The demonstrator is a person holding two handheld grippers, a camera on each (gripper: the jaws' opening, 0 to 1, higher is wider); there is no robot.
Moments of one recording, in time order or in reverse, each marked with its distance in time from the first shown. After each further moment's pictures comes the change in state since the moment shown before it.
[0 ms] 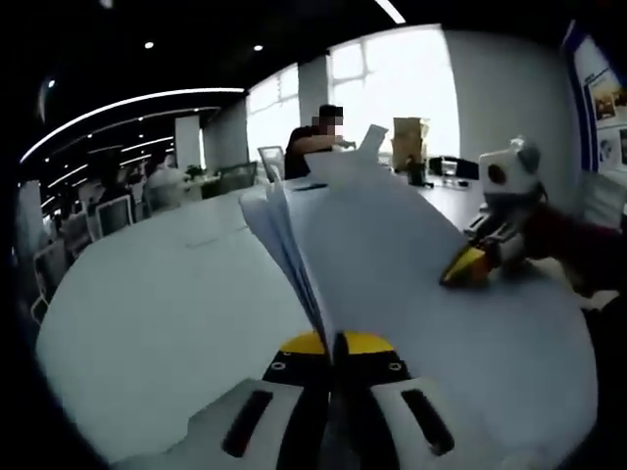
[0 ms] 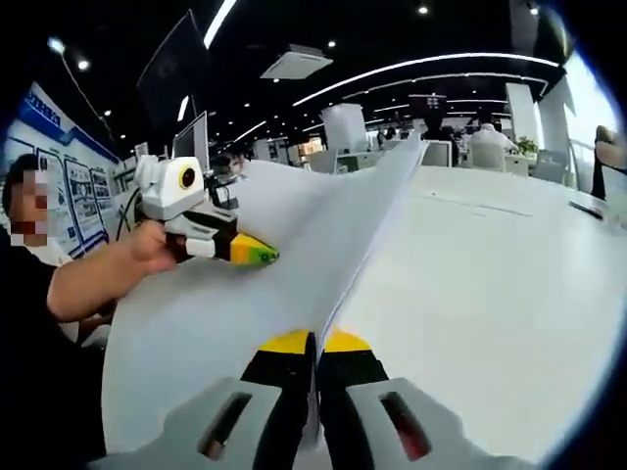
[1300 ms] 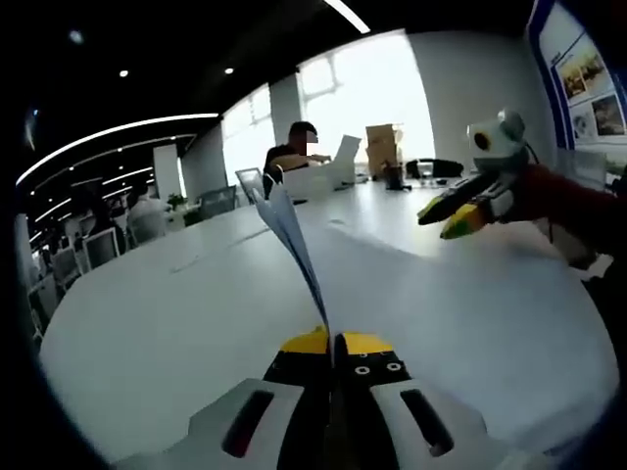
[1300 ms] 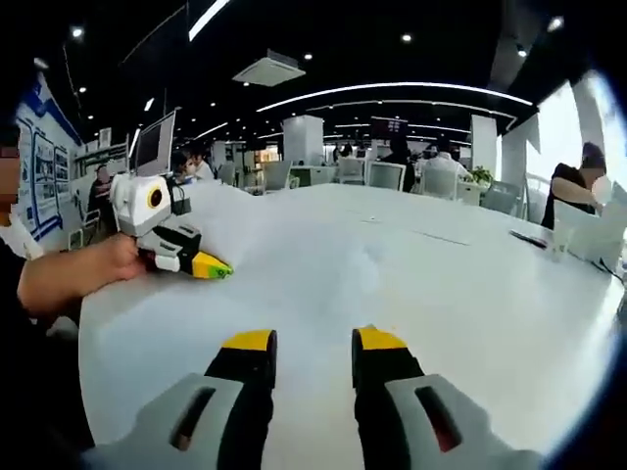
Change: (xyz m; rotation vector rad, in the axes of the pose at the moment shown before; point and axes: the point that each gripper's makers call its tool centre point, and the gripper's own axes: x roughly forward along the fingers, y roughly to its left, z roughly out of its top) left arm 0.013 -0.001 0.000 0.114 -0.071 -0.071; right arm -0.042 -0.042 0.023 -0.116 -0.042 -0.219
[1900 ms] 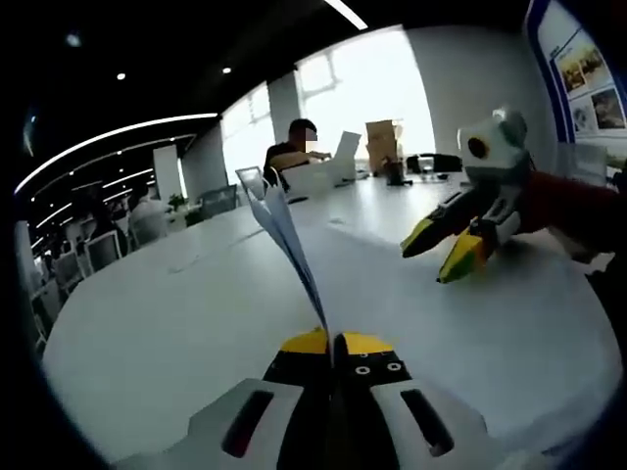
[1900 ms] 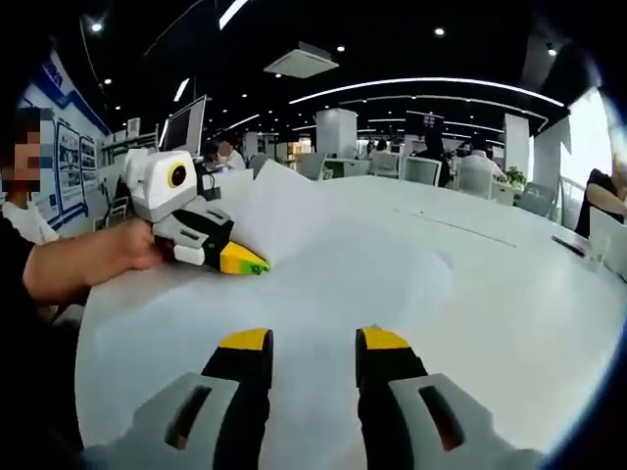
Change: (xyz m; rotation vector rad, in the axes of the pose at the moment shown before) left arm -0.001 -0.003 -0.002 0.022 0.012 0.008; right arm 0.045 0.026 -0.016 0.002 0.038 0.108
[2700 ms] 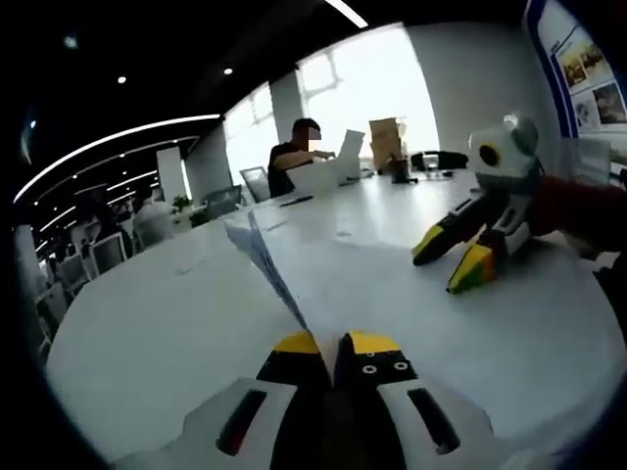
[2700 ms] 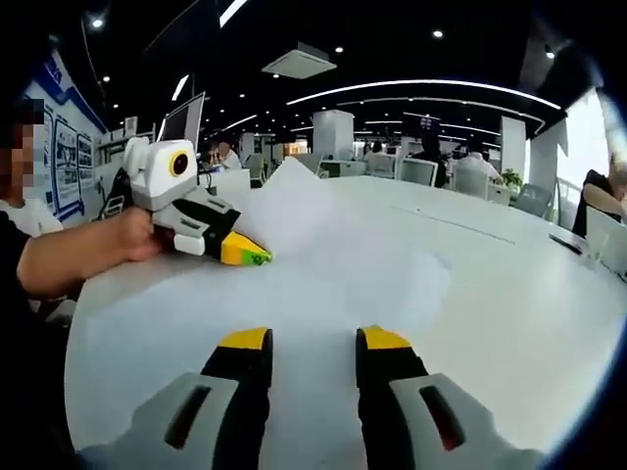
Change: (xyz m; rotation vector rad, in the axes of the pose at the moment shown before) left arm 0.000 0.008 -0.001 0.003 0.006 0.040; right arm -0.001 0.011 -0.007 -0.008 -0.017 -0.017
